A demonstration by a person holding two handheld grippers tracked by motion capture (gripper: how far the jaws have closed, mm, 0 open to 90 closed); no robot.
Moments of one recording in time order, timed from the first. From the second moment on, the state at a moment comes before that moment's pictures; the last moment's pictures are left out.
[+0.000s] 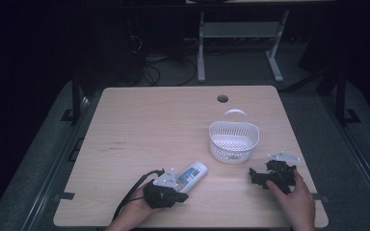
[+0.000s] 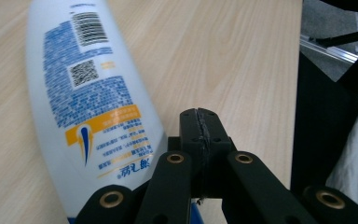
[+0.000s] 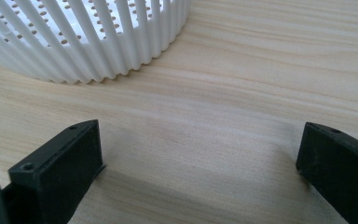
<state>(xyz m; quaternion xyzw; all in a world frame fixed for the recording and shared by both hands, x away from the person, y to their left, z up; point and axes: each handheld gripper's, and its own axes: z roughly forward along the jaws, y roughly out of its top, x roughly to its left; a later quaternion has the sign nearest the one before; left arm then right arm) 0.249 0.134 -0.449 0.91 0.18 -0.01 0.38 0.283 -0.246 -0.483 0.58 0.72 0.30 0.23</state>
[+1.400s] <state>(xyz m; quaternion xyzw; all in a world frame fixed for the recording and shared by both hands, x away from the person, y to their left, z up) 0.275 0.192 -0.448 0.90 0.25 0.04 0.36 0.283 -0.246 -0.483 0.58 0.72 0.30 0.23</state>
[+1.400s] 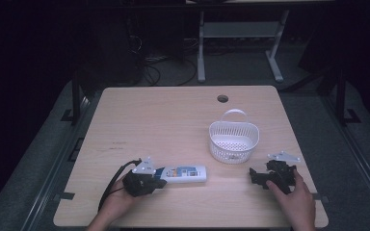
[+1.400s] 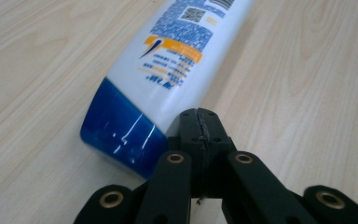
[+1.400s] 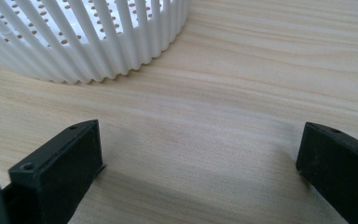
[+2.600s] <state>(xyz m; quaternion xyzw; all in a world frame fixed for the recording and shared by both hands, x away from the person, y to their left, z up) 0.303 0.170 -0.423 0.89 0.25 0.04 0.39 0.283 -0.246 -0.483 0.58 0.72 0.30 0.23</state>
